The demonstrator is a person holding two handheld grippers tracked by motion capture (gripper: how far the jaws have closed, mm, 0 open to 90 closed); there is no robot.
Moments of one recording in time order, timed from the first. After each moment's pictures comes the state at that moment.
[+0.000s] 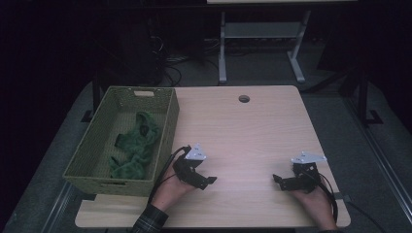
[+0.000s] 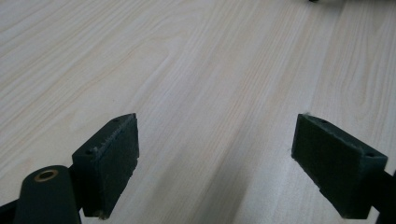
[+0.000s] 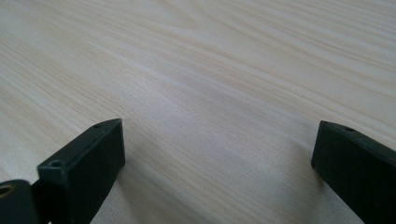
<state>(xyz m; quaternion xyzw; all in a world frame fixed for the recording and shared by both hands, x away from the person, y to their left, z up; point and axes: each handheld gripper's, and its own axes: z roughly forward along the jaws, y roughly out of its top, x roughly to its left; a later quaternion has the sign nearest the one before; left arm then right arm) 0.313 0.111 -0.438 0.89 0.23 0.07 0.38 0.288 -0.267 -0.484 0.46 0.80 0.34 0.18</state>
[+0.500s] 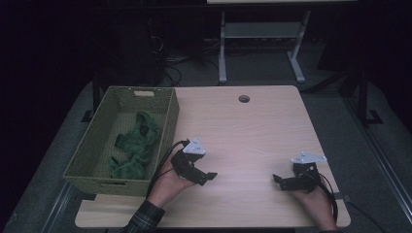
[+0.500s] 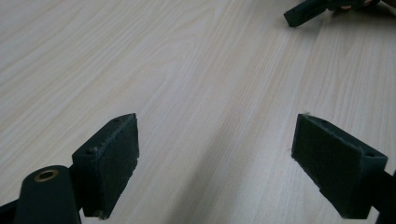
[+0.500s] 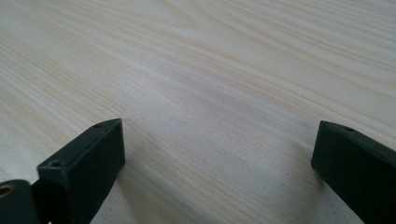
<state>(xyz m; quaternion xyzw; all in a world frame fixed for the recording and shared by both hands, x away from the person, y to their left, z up) 0.315 0.112 -0.409 0.89 0.22 0.06 0.39 0.288 -0.267 -0.484 0.46 0.80 0.34 0.18</state>
